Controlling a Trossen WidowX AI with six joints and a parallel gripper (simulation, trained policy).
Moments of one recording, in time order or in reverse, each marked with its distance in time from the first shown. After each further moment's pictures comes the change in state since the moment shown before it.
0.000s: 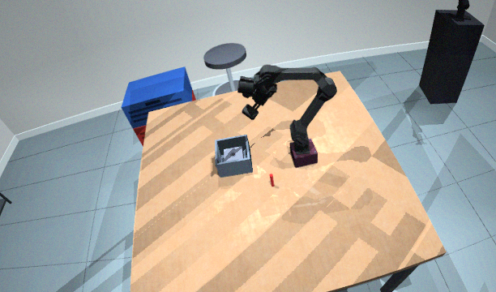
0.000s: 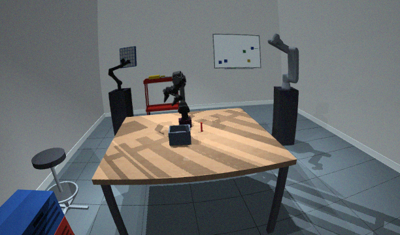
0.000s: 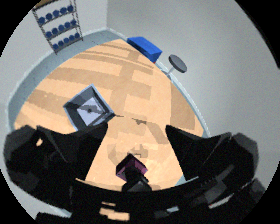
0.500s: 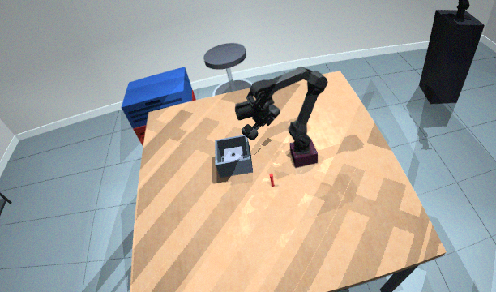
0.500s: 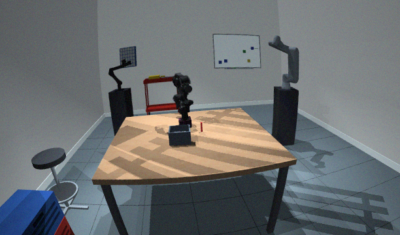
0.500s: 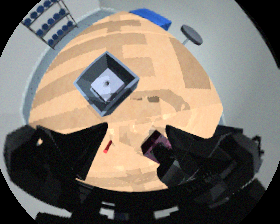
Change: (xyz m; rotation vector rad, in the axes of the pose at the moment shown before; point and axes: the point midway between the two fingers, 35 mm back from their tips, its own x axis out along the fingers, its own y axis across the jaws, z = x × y) arm 0.007 0.079 -0.072 0.128 0.272 0.106
